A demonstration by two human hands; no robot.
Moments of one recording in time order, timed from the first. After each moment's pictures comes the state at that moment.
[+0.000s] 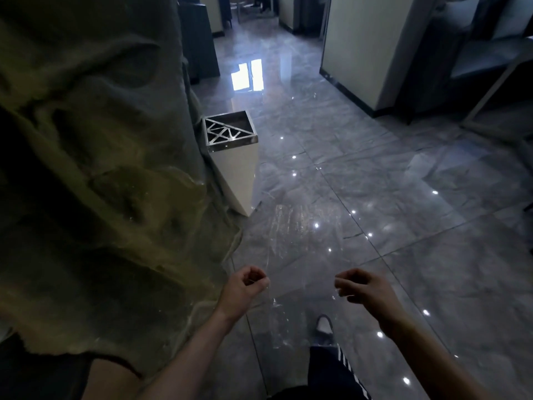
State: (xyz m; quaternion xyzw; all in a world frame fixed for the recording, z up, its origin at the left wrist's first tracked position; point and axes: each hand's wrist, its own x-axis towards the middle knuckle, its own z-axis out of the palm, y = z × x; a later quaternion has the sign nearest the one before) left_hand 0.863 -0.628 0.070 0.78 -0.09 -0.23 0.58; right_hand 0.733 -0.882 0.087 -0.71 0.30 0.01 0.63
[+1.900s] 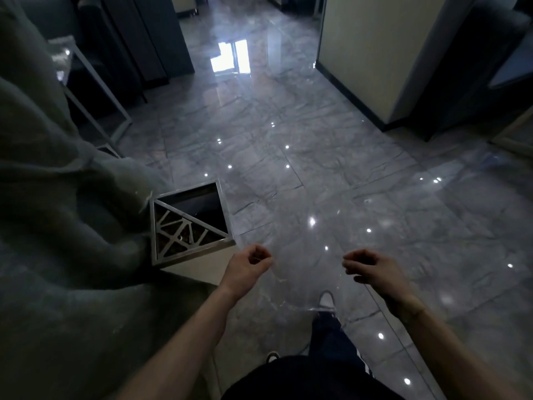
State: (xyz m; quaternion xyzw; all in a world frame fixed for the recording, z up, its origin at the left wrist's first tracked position) left_hand 1.436 -0.948 0.079 0.81 -0.12 -0.27 0.50; right_hand 1.292 -1.192 0.096 -0.68 0.36 0.01 0.64
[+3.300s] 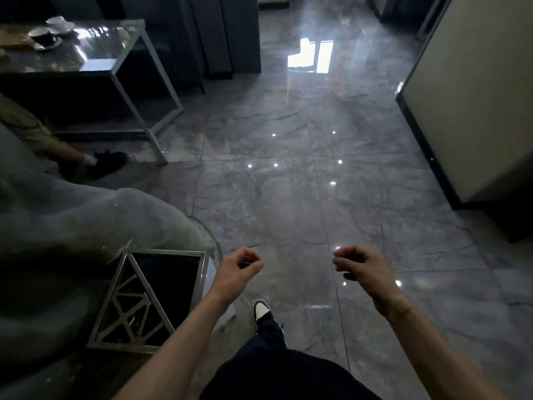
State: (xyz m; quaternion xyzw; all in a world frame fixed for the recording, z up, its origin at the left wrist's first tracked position) left_hand 1.719 -1.126 0.059 0.79 0.06 -0.18 0.58; right_hand 1.686 -1.410 0.091 -0.73 0.24 0.11 0.64
